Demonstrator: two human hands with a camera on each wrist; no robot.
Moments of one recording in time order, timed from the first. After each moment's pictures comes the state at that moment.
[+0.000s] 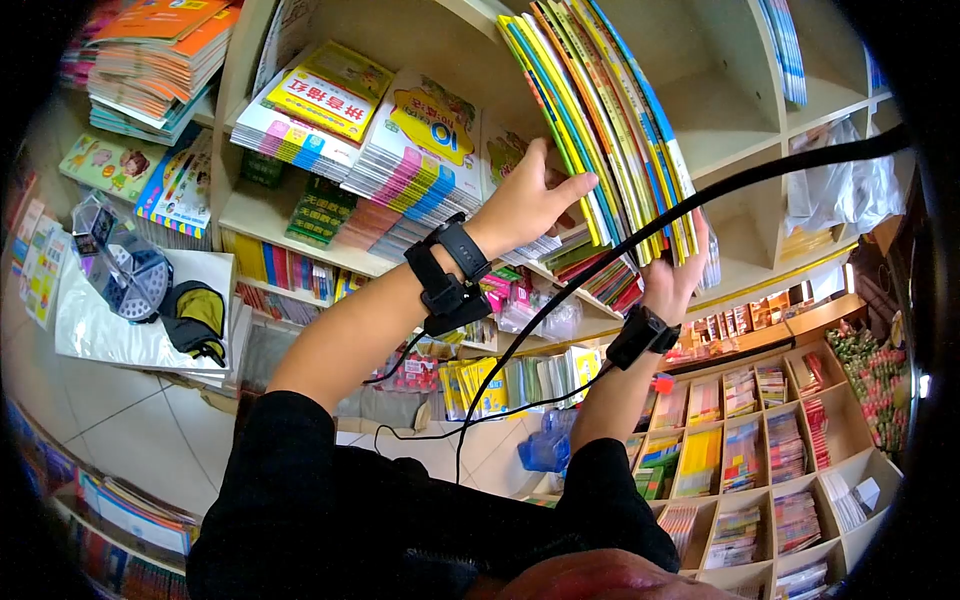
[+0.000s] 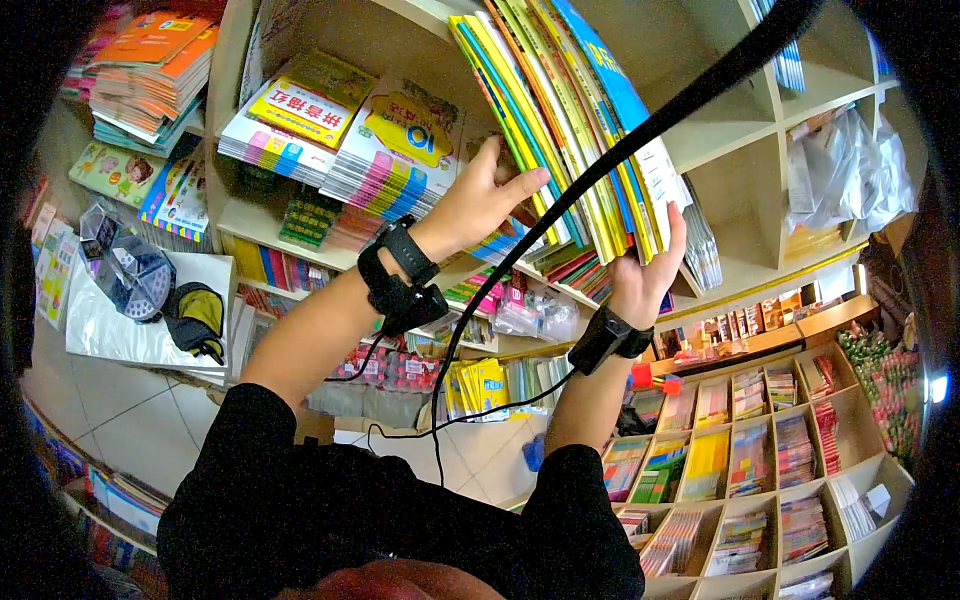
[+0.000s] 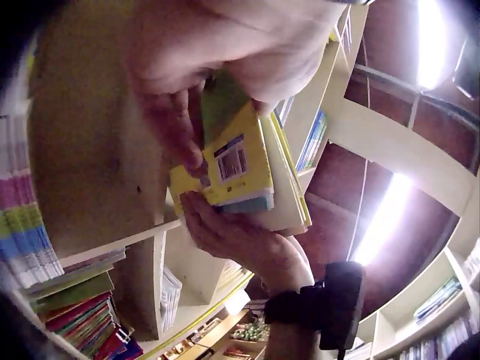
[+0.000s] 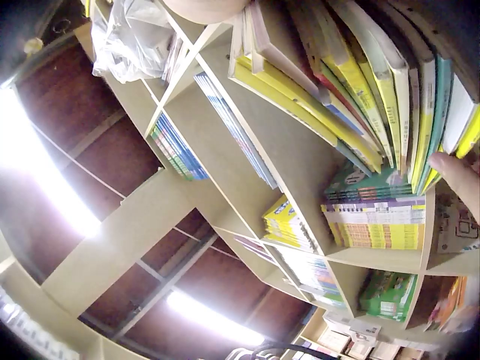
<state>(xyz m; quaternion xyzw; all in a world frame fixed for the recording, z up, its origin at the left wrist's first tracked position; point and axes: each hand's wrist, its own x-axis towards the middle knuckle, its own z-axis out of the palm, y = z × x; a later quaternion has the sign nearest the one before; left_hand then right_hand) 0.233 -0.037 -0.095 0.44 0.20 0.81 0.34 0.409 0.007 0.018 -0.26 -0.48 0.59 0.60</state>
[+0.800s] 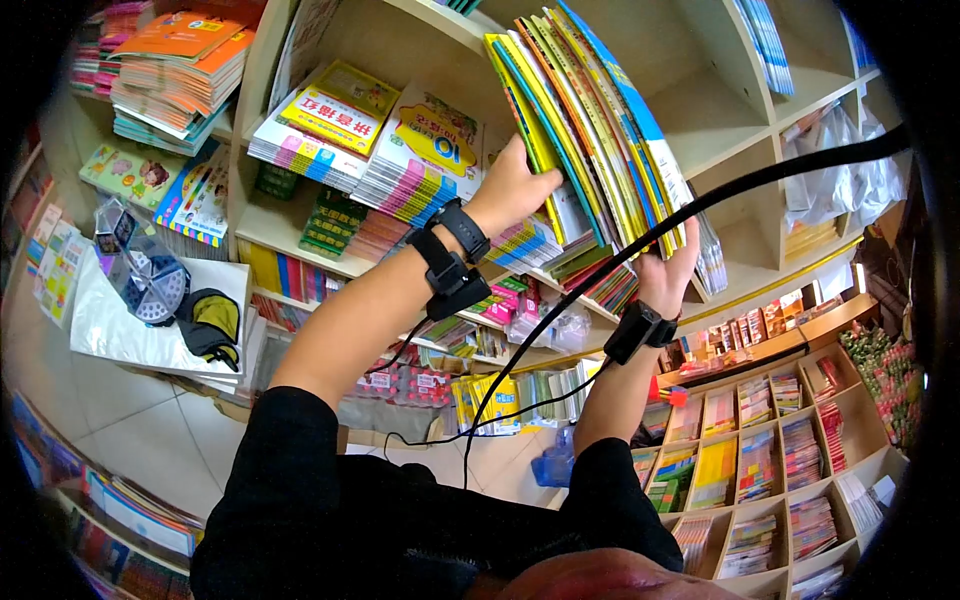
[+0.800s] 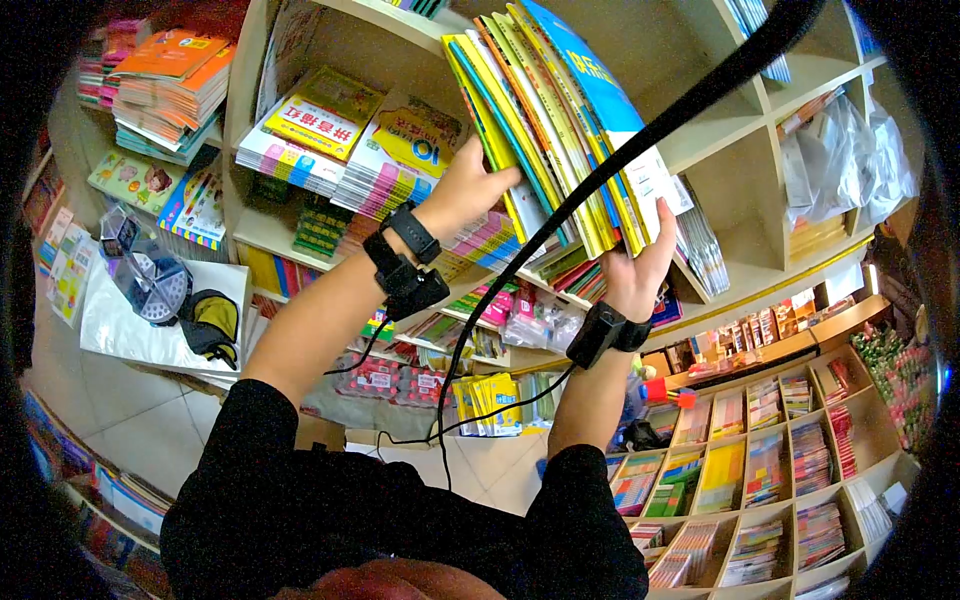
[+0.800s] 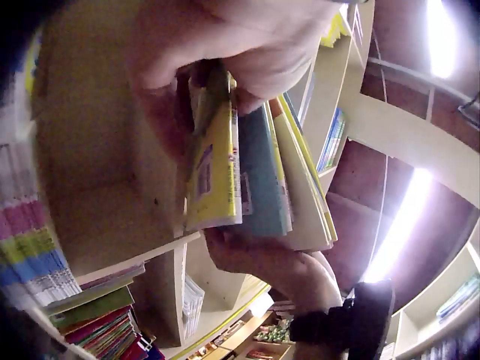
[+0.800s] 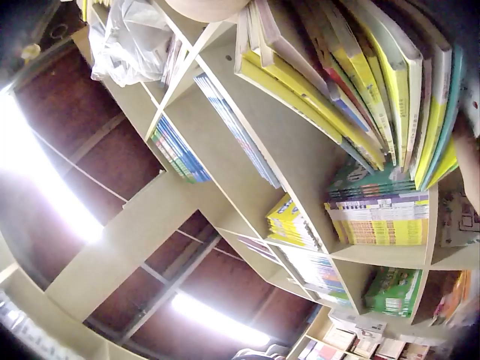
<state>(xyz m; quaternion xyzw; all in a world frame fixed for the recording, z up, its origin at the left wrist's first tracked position) 0.224 -0.008 -0.099 0.44 0.24 0.83 0.25 0.407 0.007 0.019 -0.25 -0.47 0.61 0.58</state>
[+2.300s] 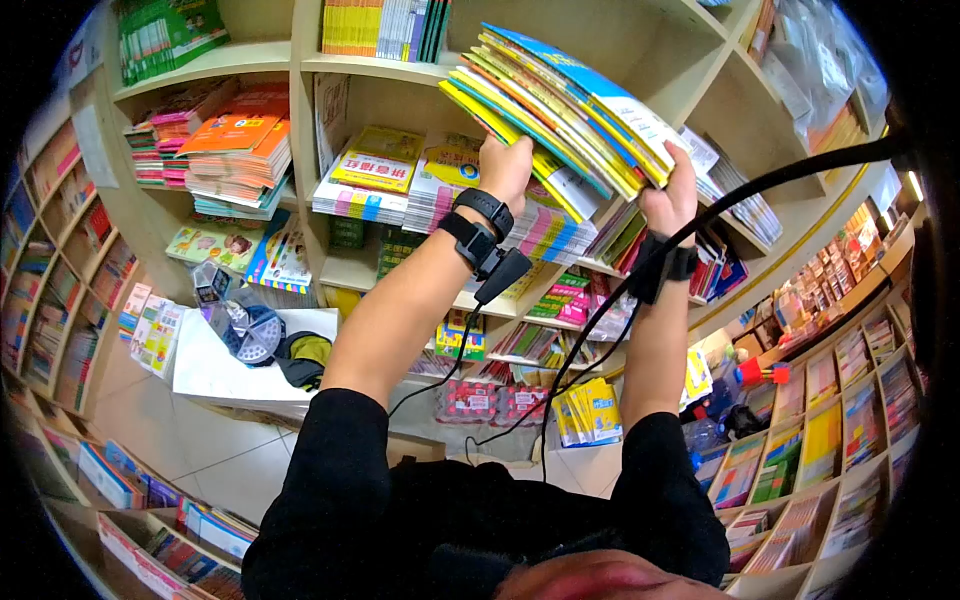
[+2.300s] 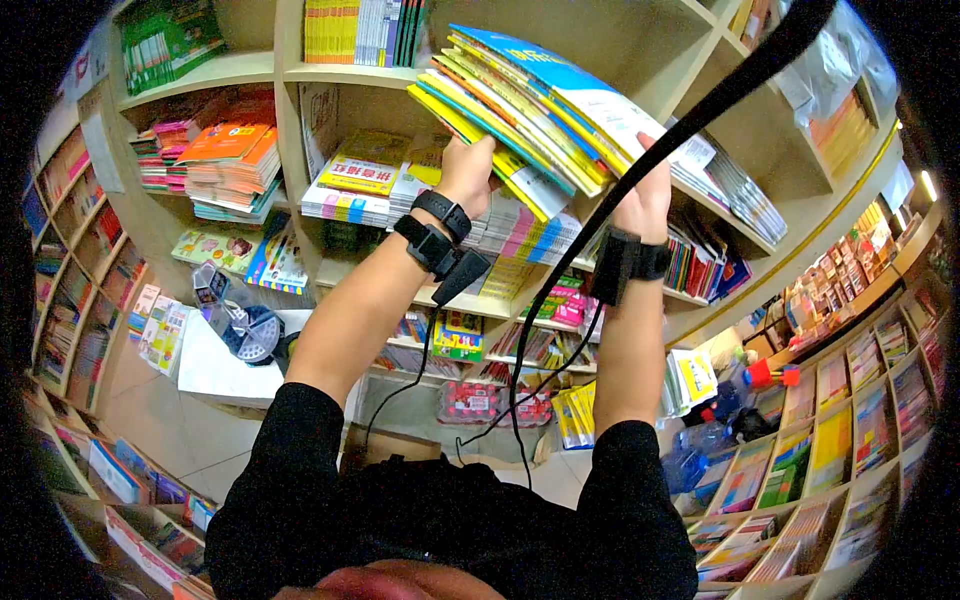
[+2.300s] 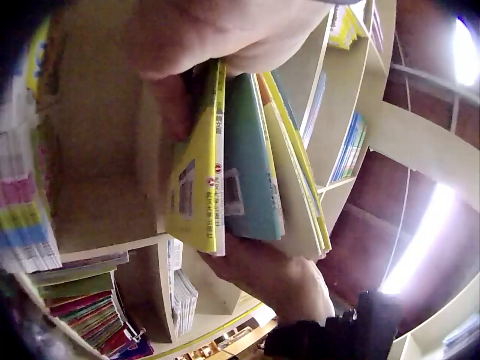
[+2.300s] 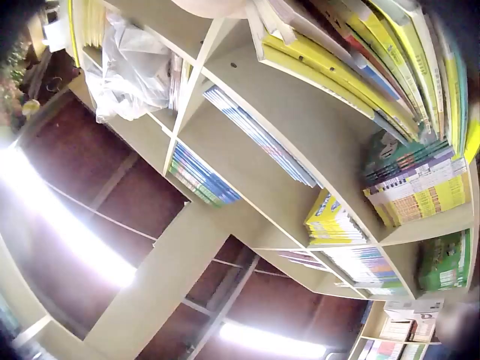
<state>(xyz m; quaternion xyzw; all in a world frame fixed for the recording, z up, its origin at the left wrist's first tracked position) 0.222 -0.024 -0.065 0.33 0.25 0.82 0.38 0.416 0.022 0.011 -0.11 -0.51 0.60 0.61</state>
